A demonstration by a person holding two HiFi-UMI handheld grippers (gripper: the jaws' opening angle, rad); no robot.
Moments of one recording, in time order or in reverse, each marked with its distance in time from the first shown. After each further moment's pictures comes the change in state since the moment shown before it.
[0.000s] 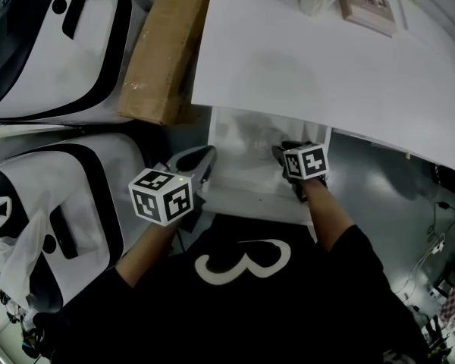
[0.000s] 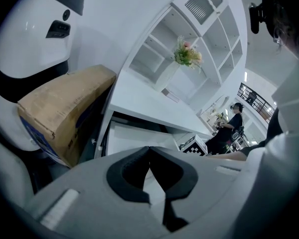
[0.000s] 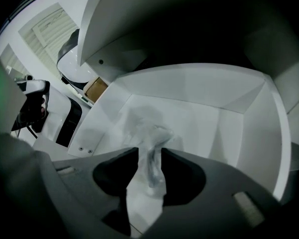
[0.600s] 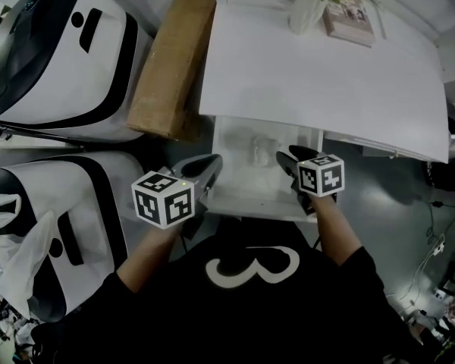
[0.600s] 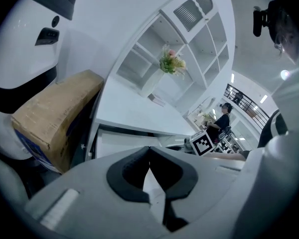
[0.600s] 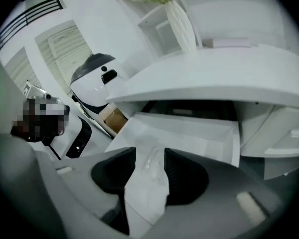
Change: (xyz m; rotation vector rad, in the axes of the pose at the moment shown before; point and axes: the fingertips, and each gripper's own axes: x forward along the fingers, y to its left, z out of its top) left arm -0.039 -0.036 0.018 0.051 -0.019 -0.122; right arm -0.097 0.045 0.042 -0.005 -0.257 0.009
